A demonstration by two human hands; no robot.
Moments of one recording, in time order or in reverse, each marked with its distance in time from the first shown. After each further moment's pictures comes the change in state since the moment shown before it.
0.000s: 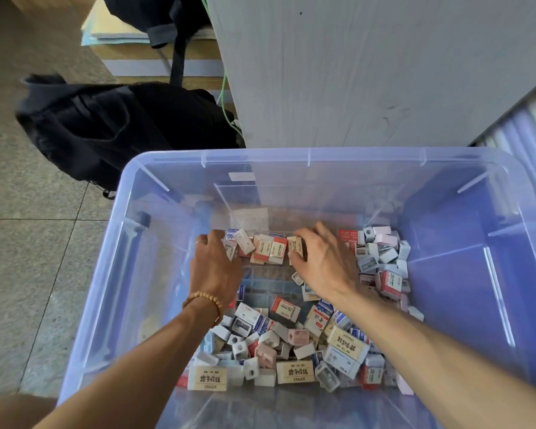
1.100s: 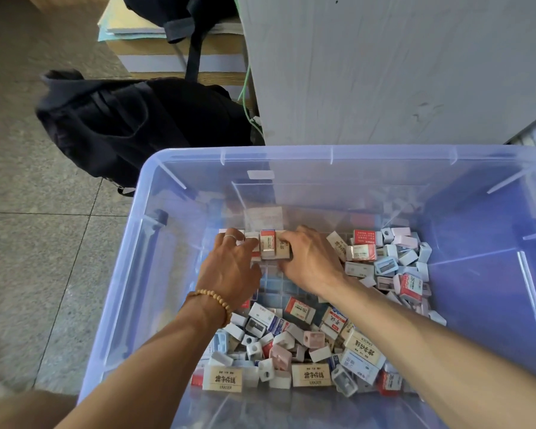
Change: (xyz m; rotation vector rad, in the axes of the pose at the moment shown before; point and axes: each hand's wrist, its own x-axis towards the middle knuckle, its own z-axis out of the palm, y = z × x) left_hand -0.004 -0.005 -0.018 0.326 -0.160 0.364; right_hand 0.019 -0.031 0.020 0.062 -0.168 -0.074
